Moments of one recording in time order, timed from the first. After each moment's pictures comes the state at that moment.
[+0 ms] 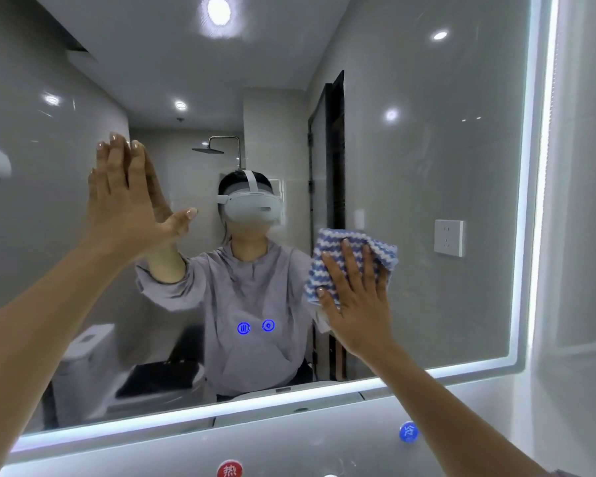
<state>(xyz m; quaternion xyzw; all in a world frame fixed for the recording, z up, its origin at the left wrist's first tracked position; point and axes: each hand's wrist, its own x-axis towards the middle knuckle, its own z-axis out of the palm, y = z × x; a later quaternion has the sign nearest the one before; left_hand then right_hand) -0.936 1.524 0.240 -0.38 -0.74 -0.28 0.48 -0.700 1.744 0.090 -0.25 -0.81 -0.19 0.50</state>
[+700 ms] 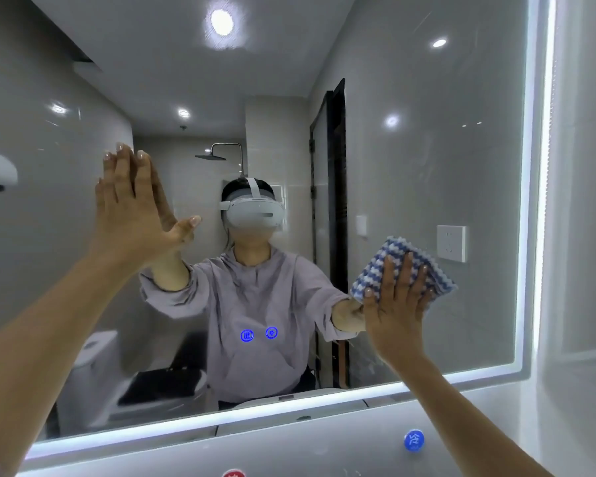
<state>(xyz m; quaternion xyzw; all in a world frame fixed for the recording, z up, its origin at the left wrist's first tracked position) -0.942 1.528 0.238 -0.37 -0.73 -0.28 0.50 -0.674 1.762 0.084 -0.39 -0.77 -0.10 0.50</state>
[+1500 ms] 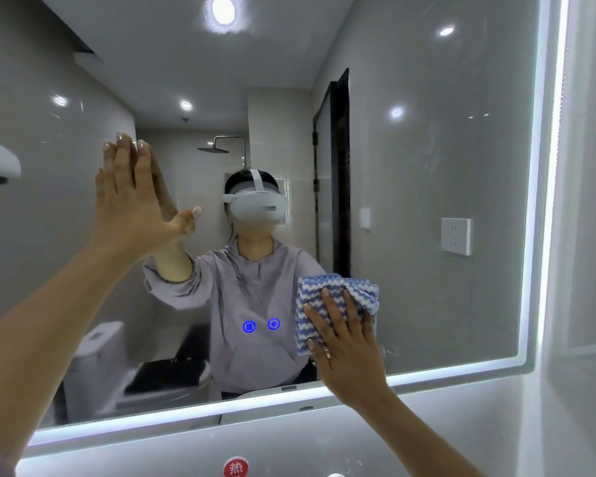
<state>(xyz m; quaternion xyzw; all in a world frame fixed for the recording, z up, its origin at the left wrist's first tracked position) -0.923 1.520 0.242 -0.37 -0.75 -0.28 0.47 -0.711 1.725 0.025 -0.20 -0.84 -0.19 0.46</state>
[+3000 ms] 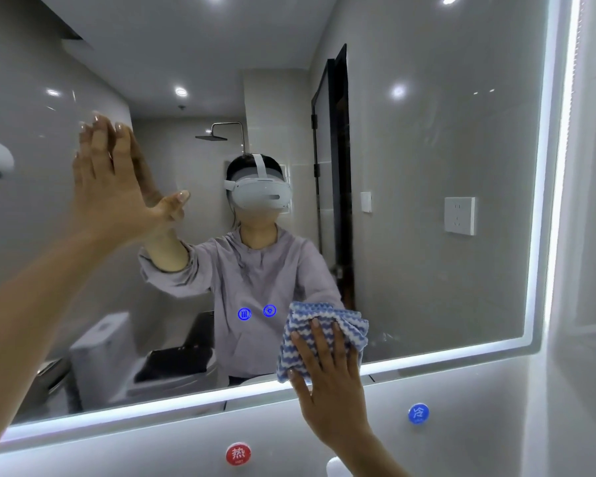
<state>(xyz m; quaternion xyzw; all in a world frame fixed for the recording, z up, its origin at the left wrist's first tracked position) -0.924 1.519 0.242 -0.37 -0.75 -0.28 0.47 -0.729 1.695 -0.043 -0.25 -0.84 -0.08 0.47</state>
